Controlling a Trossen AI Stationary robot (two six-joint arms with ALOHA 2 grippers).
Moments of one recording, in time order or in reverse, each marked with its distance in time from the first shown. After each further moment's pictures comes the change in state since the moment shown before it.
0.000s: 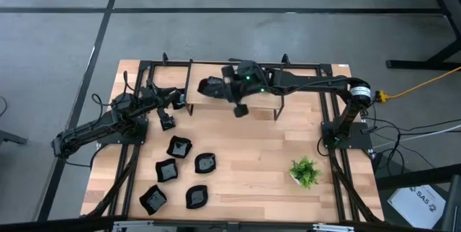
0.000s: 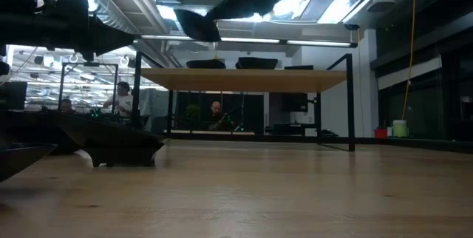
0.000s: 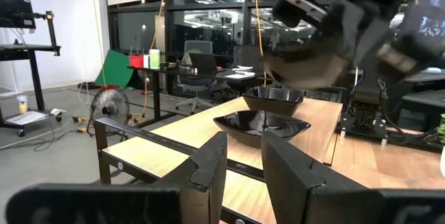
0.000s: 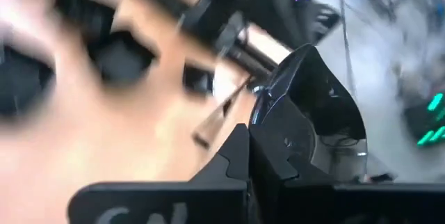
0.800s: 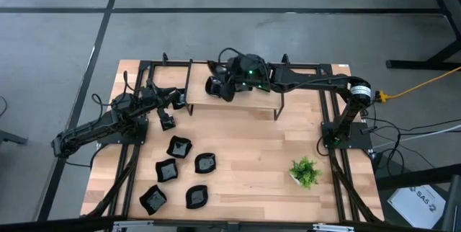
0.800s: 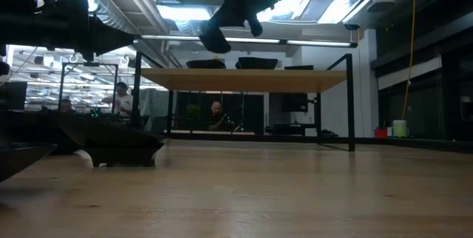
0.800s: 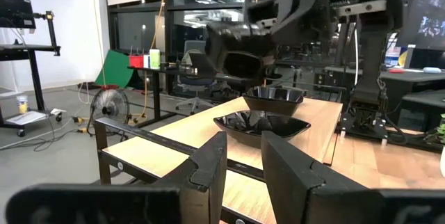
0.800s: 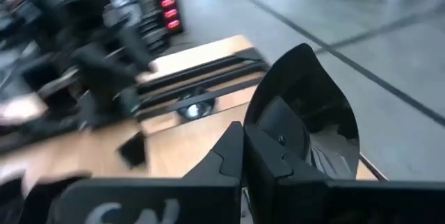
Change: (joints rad) left arm 0.000 0.000 0.000 0.000 0.000 0.000; right arm -0.032 0.000 0.002 0.136 0.343 0.903
